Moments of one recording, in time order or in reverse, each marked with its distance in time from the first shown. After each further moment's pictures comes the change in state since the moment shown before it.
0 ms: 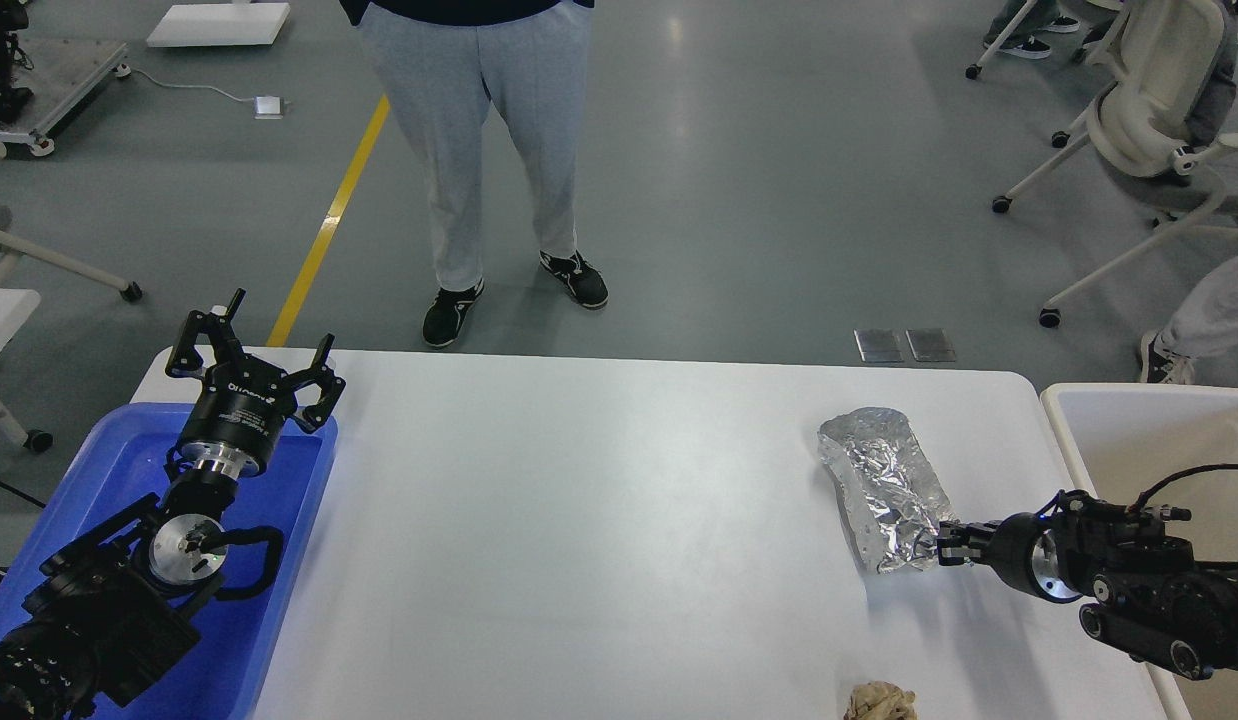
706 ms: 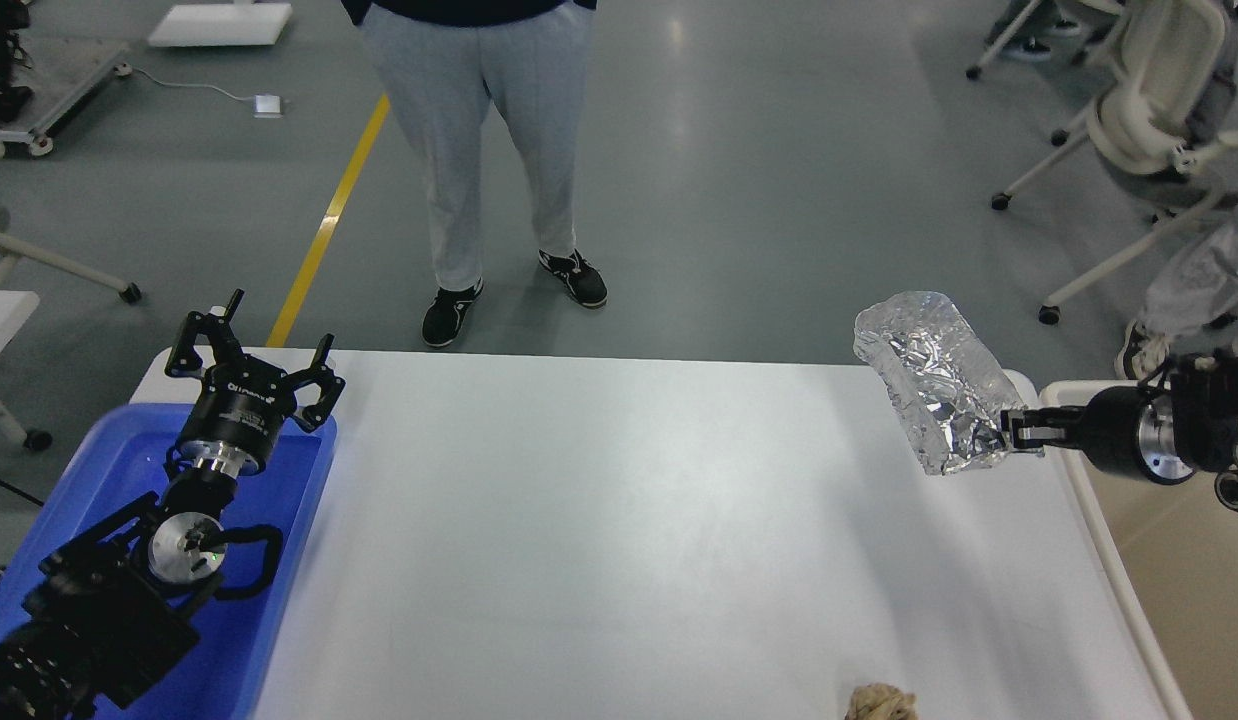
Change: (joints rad) left arm 0.000 0.000 0.000 0.000 0.000 -0.001 -0.001; right arm 0.338 -0.344 0.002 0.344 0.027 0.201 0.017
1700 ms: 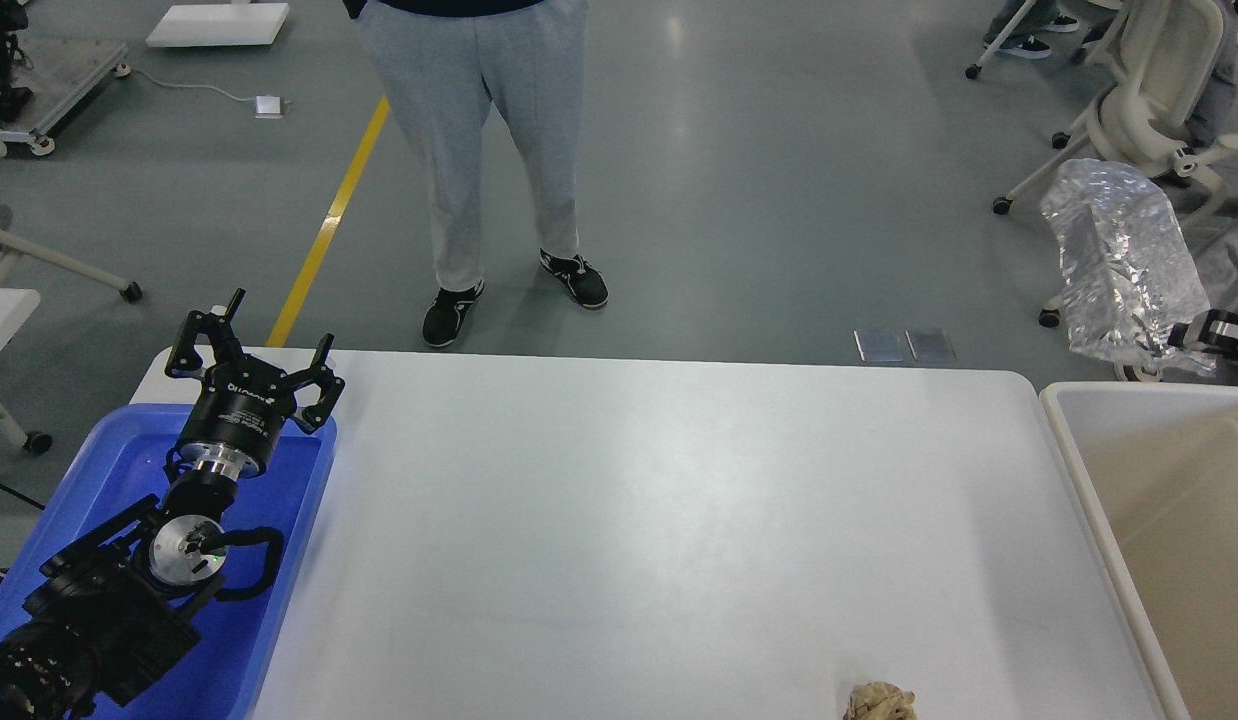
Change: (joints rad) left arm 0.000 0.000 0.000 0.000 0.000 0.001 0.000; right arm 0.138 -0.325 0.023 0.066 0.302 0.098 0.013
